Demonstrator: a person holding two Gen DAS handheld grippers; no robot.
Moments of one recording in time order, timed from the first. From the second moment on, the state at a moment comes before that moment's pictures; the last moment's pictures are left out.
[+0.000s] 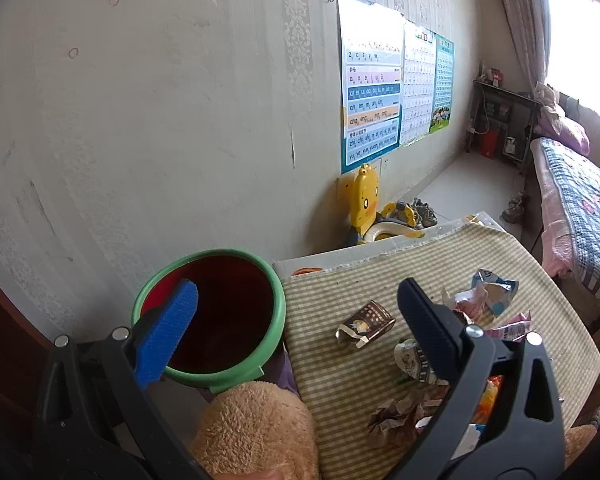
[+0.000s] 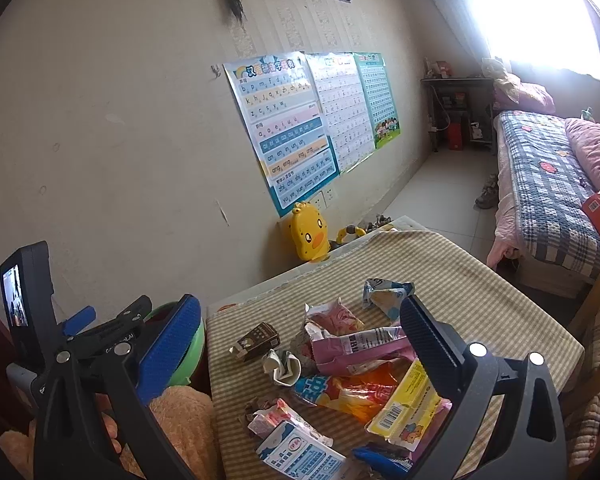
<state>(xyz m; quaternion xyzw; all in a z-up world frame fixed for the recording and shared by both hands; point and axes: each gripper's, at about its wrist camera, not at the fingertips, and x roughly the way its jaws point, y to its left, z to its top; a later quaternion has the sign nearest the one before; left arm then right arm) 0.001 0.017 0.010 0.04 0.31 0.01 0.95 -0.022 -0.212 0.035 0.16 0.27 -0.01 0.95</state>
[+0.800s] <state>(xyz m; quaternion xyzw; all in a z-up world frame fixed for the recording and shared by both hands) 0.006 0.017 0.005 0.05 0.33 0.00 0.94 -0.019 -0.209 0.030 0.16 0.28 0.00 0.95</state>
